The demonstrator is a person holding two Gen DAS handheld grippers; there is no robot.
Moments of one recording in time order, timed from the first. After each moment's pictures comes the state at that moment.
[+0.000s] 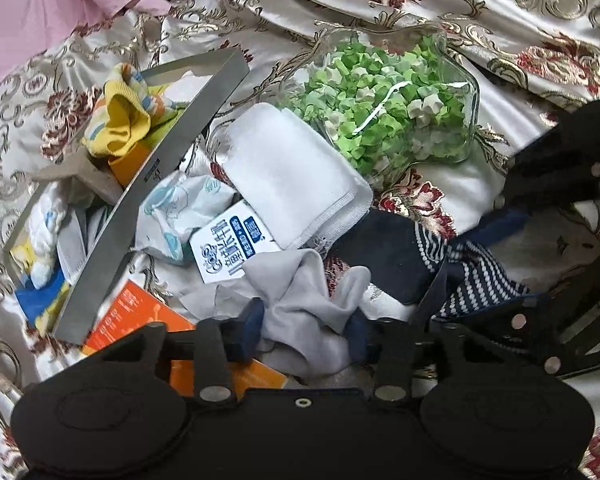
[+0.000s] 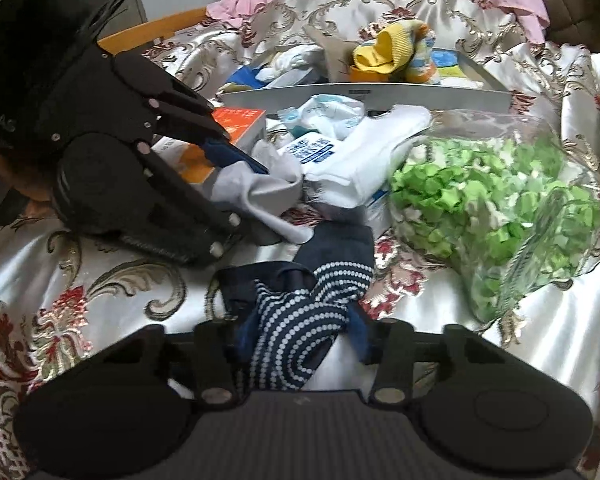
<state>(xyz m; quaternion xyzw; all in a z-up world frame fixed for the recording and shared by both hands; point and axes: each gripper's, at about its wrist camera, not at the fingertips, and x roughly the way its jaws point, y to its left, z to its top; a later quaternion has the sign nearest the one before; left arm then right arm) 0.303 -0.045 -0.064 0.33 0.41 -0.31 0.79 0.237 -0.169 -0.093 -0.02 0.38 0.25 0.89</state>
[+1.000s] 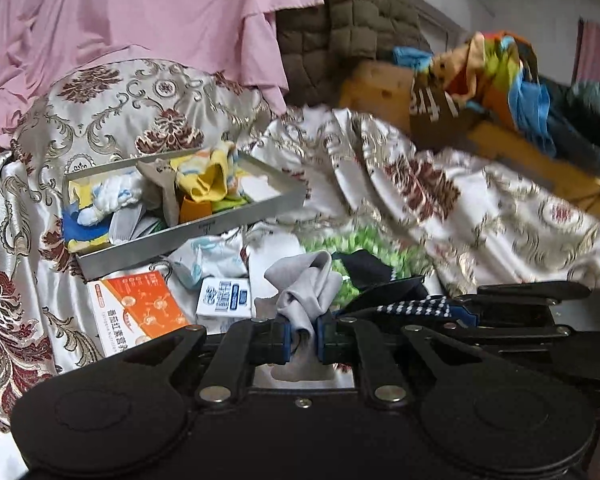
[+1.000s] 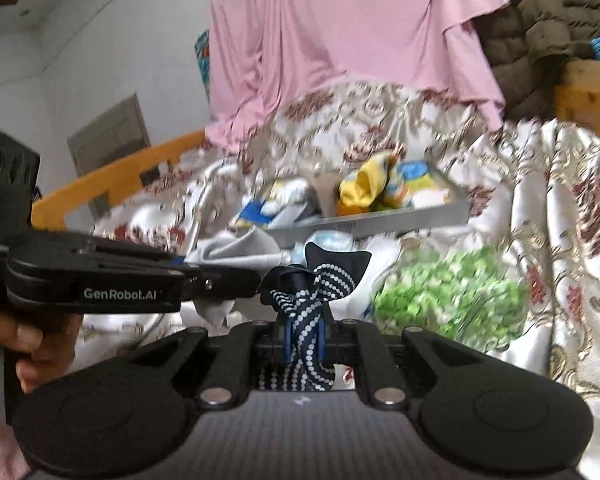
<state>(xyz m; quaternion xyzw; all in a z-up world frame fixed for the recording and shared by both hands) 0.218 -0.004 0.006 0.01 0.29 -0.25 0.92 0.180 -0.203 -0.021 0.06 0.22 0.22 0.95</state>
